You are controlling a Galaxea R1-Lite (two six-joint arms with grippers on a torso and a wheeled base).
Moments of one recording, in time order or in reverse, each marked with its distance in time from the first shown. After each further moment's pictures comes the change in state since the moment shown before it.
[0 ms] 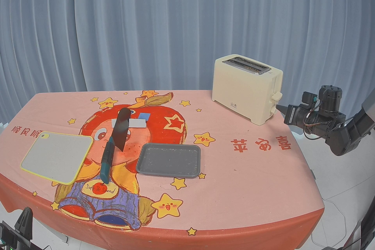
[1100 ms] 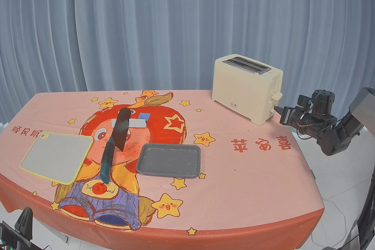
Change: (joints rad) left arm 0.000 0.000 0.000 0.000 0.000 0.000; right arm -0.024 0.142 -0.086 -0.070 -0.021 0.026
